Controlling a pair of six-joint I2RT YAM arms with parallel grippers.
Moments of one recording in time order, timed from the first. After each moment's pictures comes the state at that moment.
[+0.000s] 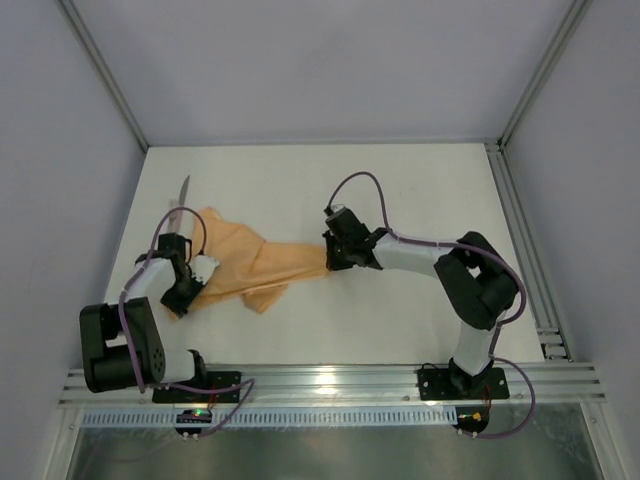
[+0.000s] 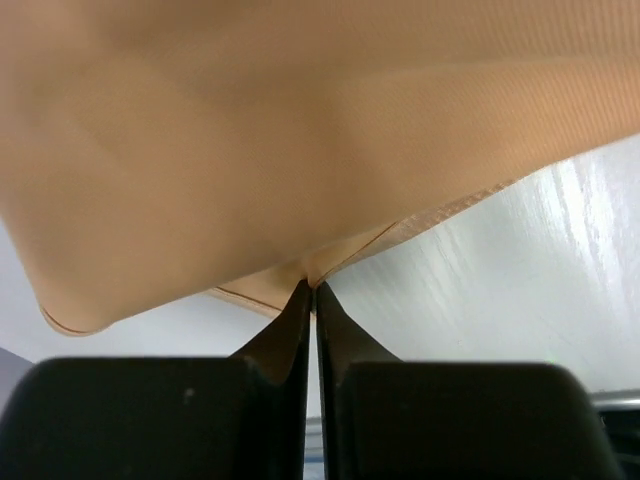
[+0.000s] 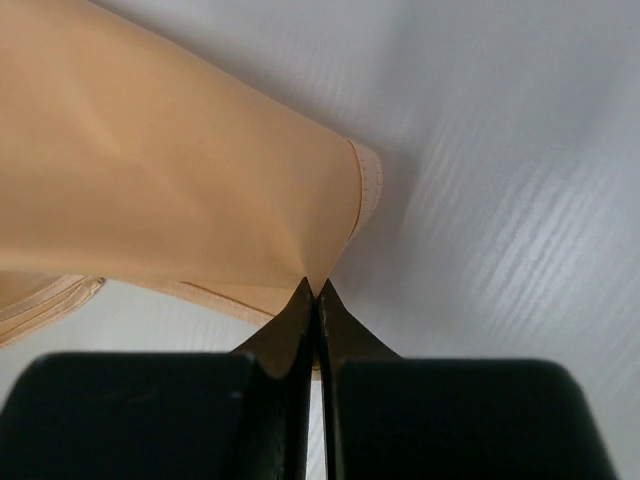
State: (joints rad) left arm 0.16 1.35 0.66 -0.77 -0.08 0.69; right arm 0.73 1.84 1.09 -0.16 0.01 0.49
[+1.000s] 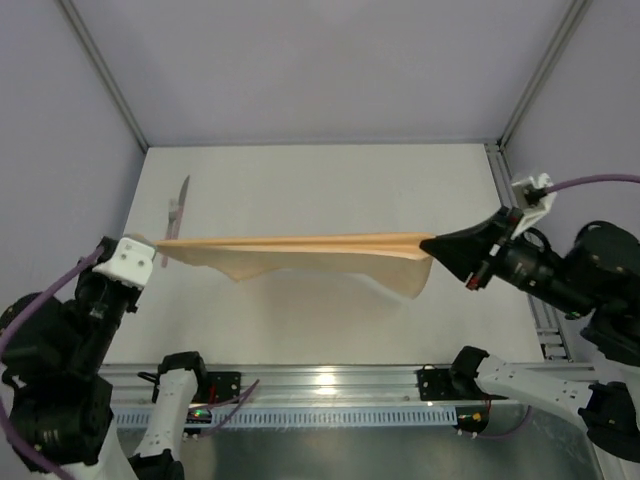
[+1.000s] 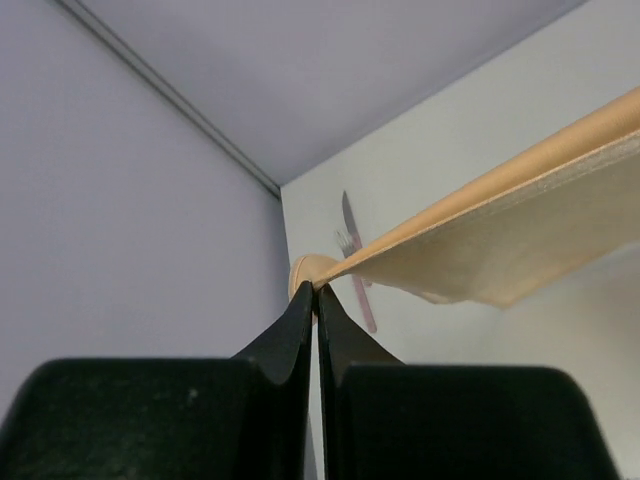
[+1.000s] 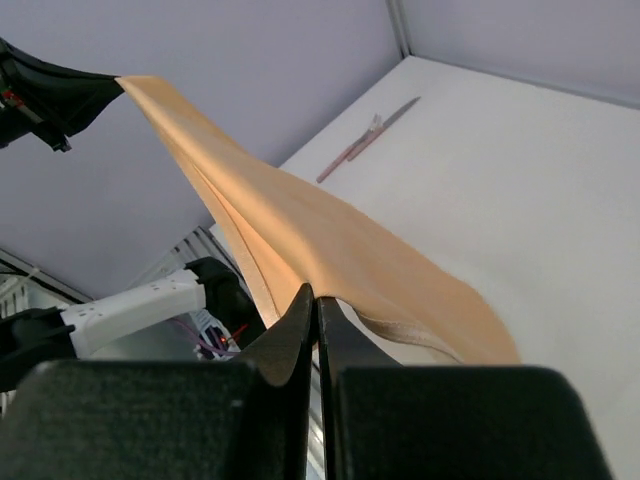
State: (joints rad) left arm 0.15 0.64 1.64 -1.16 0.24 0.60; right arm 0.88 0.78 1.57 -0.85 -0.02 0.38
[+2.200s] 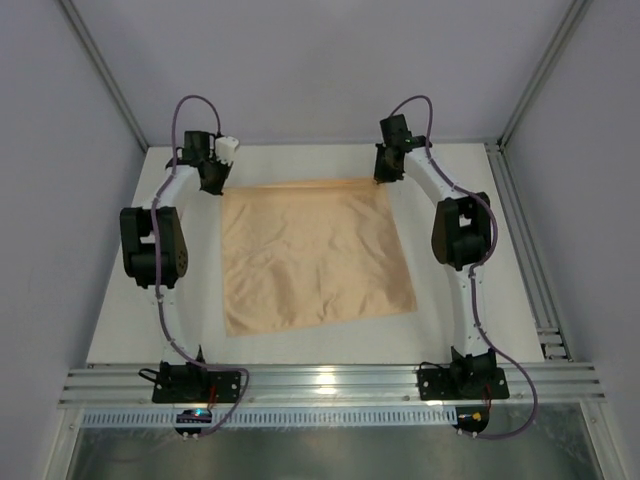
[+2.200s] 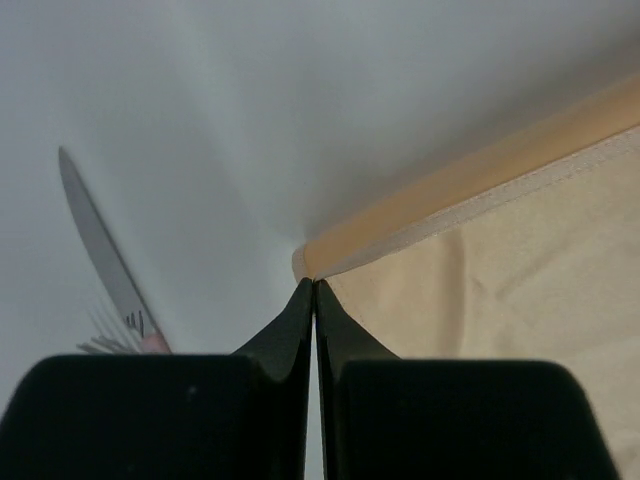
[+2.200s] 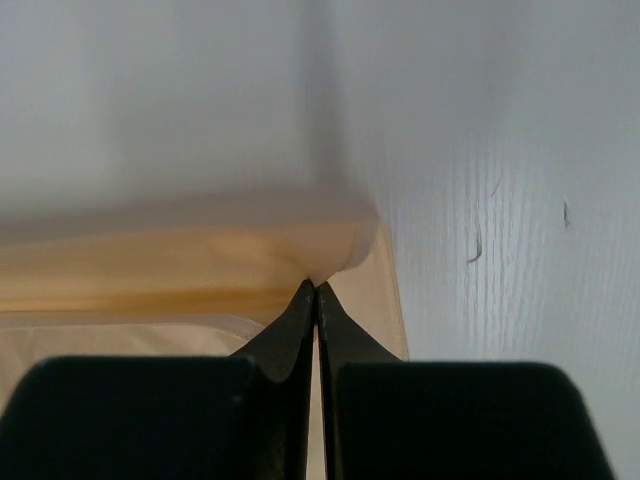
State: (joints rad) left arm 0.00 2.02 1.64 -0.50 0.13 0.42; right arm 0.26 2.31 2.09 -0.72 0.08 0.33
